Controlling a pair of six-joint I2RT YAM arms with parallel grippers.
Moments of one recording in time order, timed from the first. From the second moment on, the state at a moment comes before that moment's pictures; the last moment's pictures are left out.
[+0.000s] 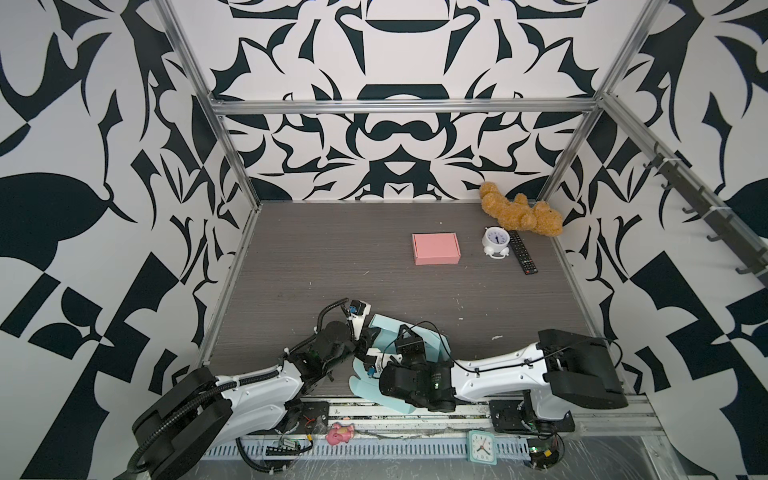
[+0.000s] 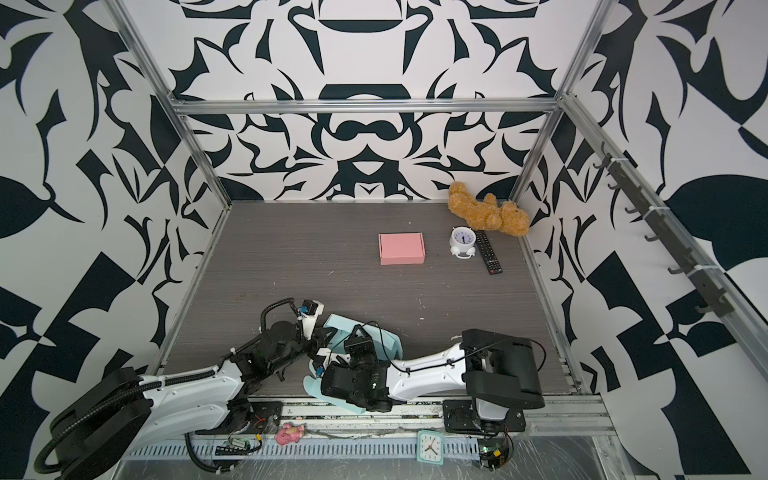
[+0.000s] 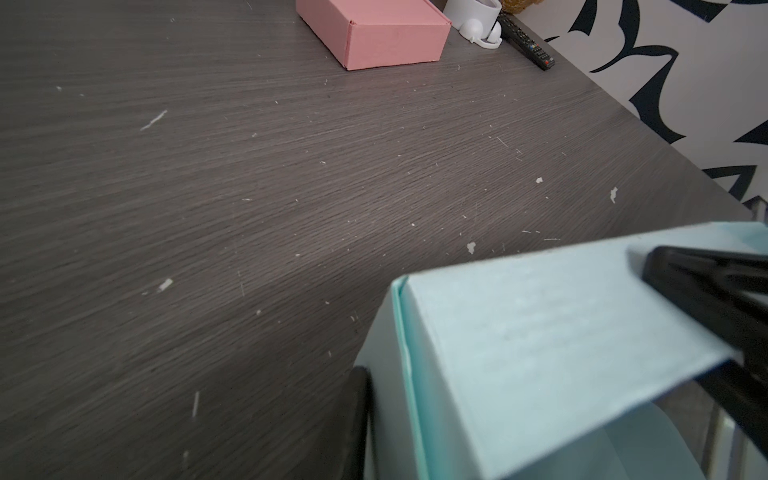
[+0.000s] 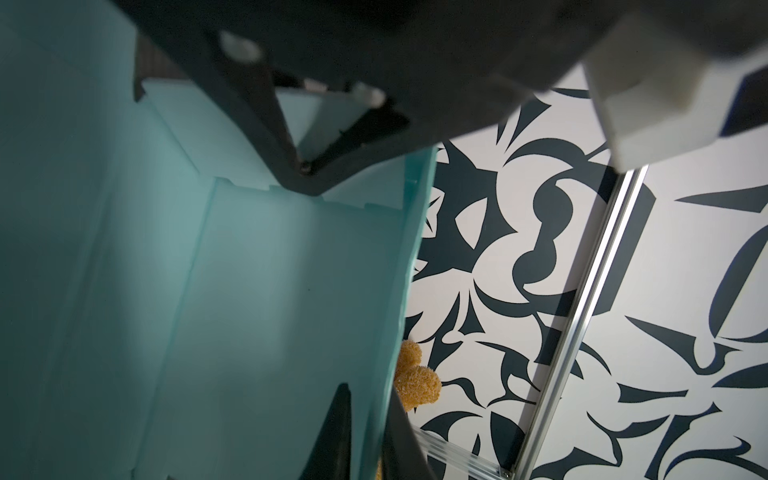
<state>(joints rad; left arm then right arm) -0.85 1.06 0.11 0.48 -0.02 -0.34 1.48 1.62 0.80 -0.10 1.06 -0.73</state>
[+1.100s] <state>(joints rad) -0.86 1.04 0.13 0.46 -0.11 -0.28 0.97 1.13 0.90 -0.26 0.12 0.17</state>
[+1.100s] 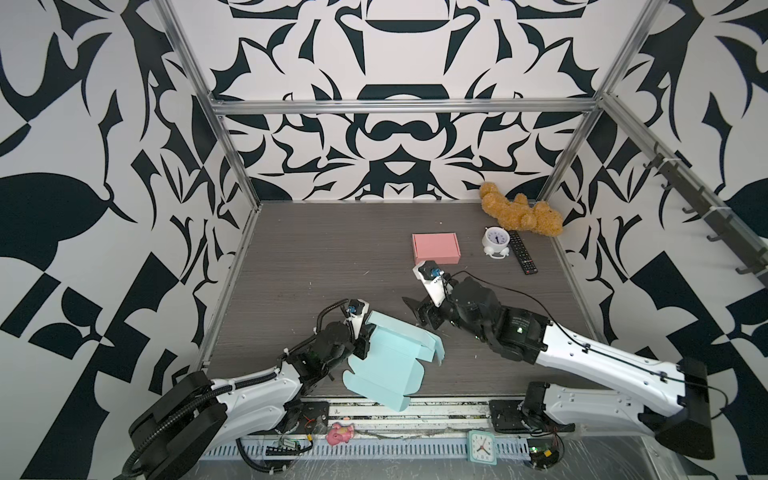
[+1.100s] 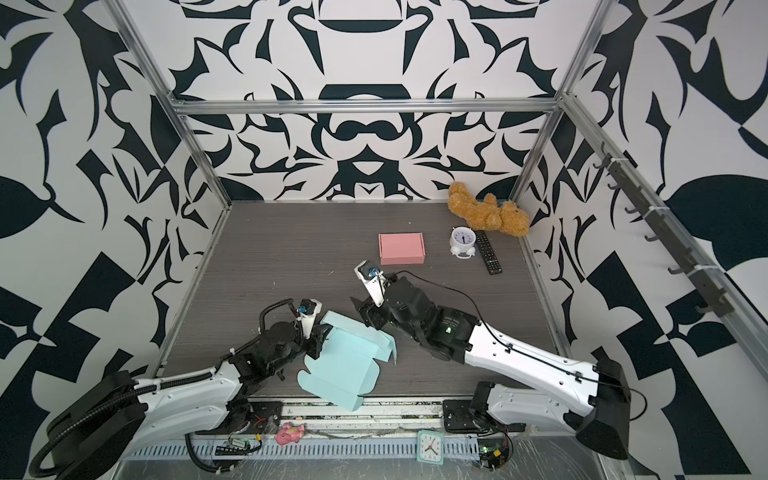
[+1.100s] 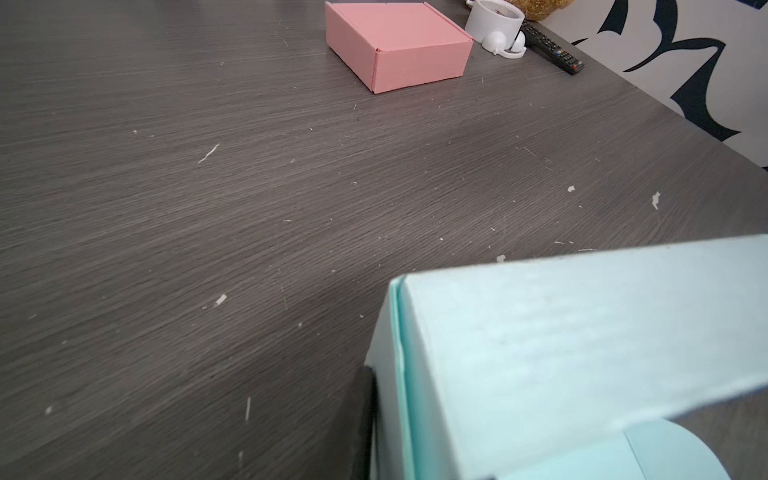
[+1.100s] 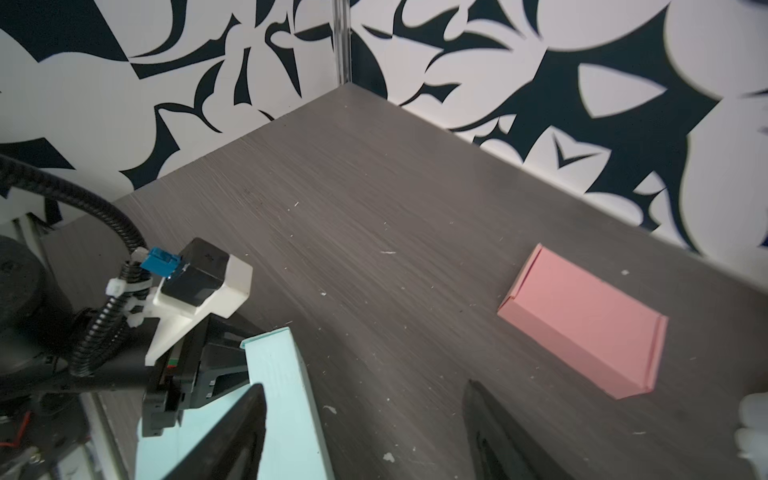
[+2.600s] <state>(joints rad) -0.92 1.19 0.20 0.48 -0.24 -0.28 0.86 1.47 0.71 0.12 -0.41 0.67</state>
